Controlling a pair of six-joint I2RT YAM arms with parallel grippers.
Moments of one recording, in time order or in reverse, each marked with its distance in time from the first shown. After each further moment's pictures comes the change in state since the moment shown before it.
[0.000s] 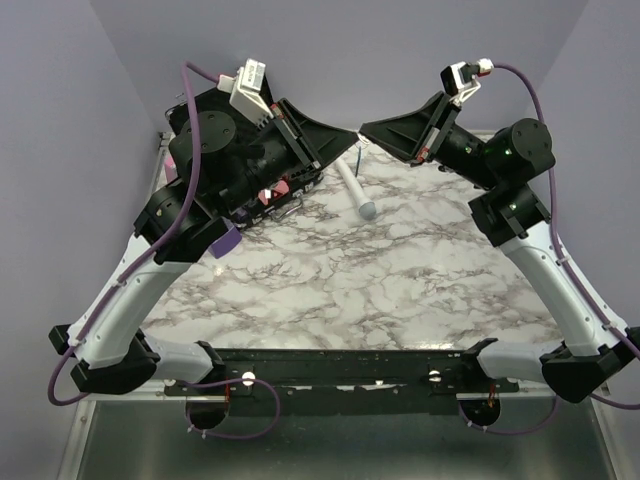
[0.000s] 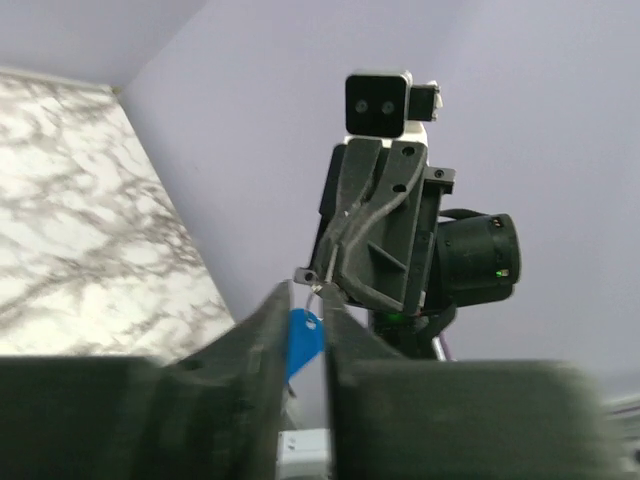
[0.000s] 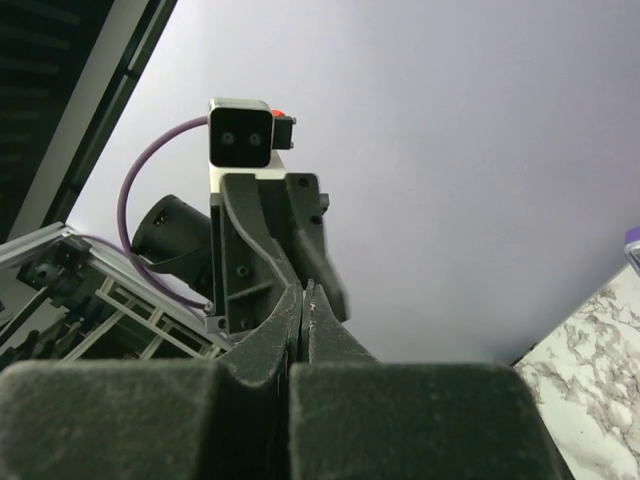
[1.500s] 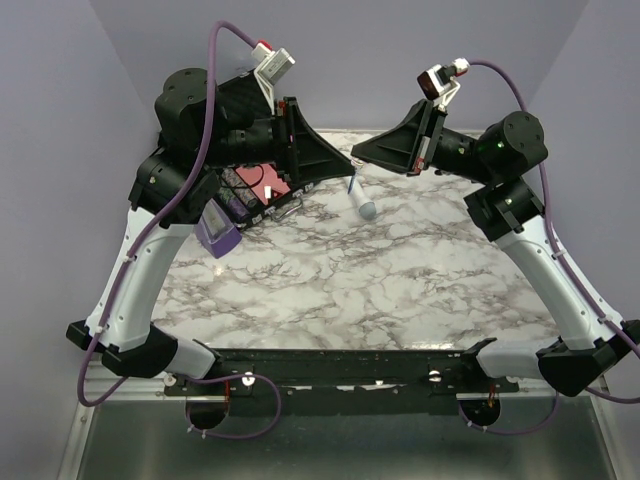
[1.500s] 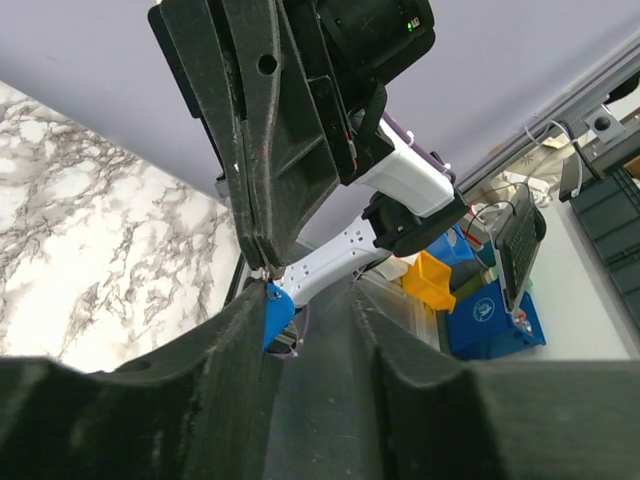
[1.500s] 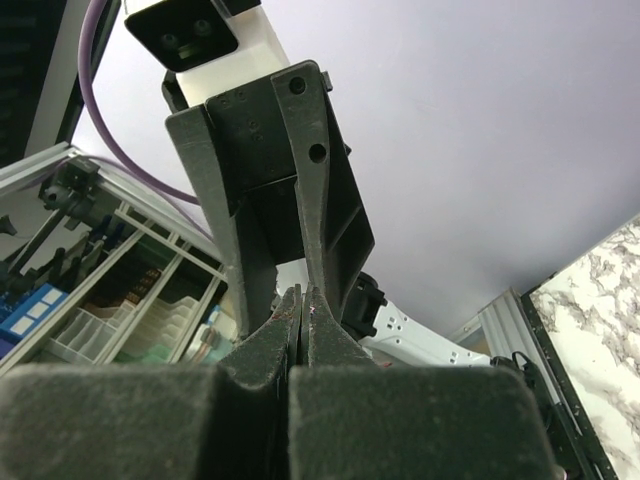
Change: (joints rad) left arm 0.284 0.114 0.143 -0.053 0.924 0.270; right arm 0.005 0.032 0.034 -0.040 -0.193 0.002
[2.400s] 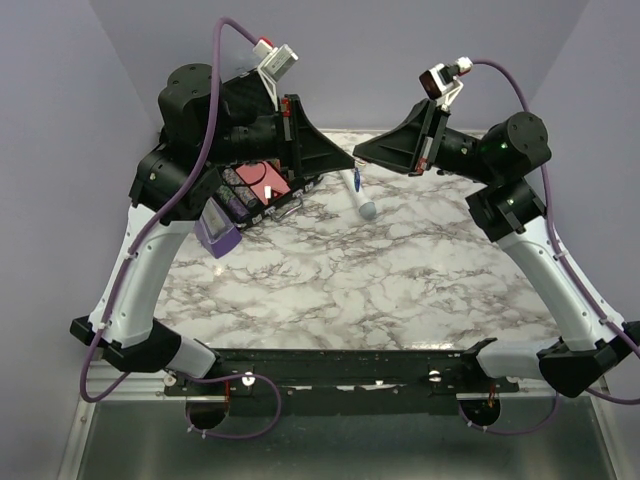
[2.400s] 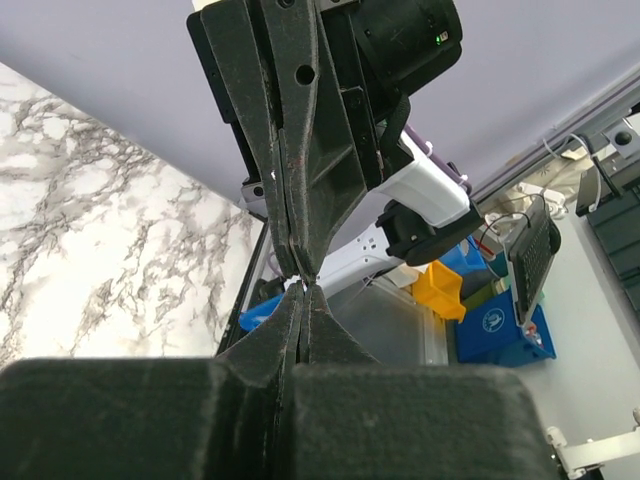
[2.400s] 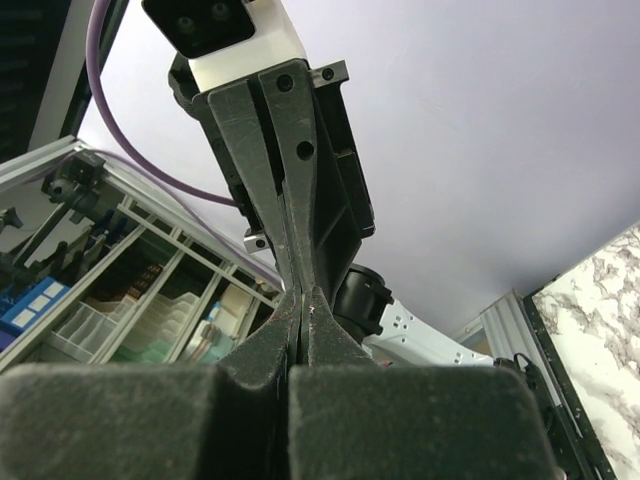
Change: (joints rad) left arm -0.008 0.033 0.062 -0.066 -0.043 0.021; right arm 0.000 -0.003 0.000 0.010 -0.014 0.004
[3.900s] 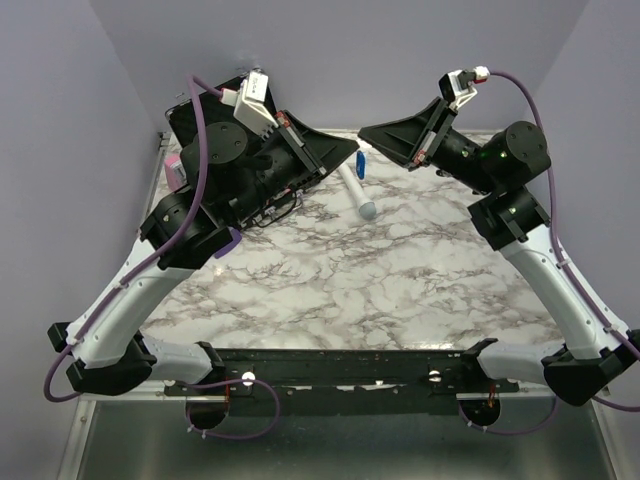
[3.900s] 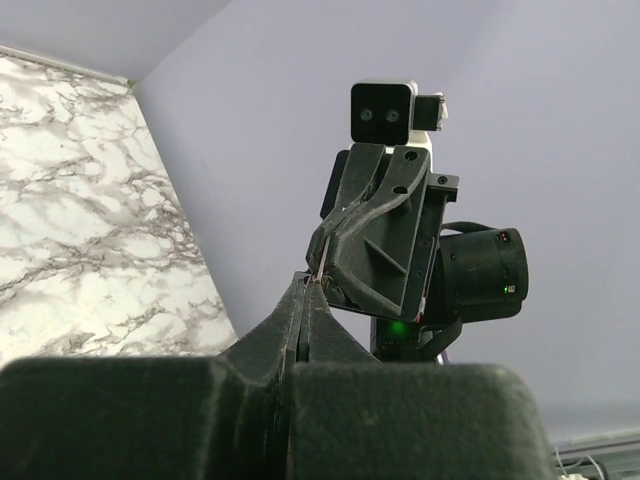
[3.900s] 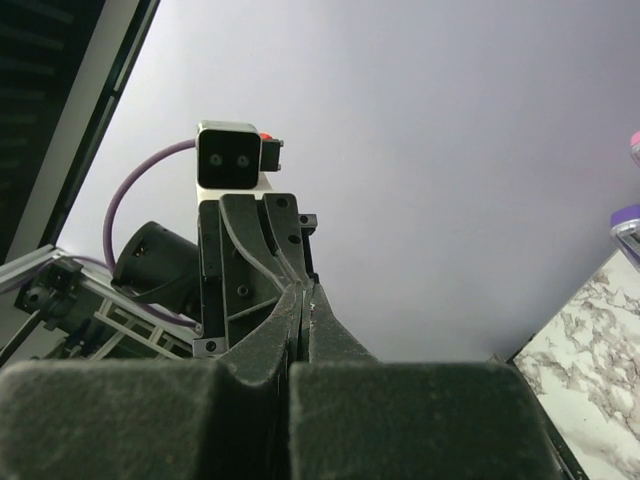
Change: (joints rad) left arm -0.341 -0.171 -0.261 0.121 -0.995 -0.342; right arm 0.000 -0.051 -0.066 -0.021 0.259 -0.002
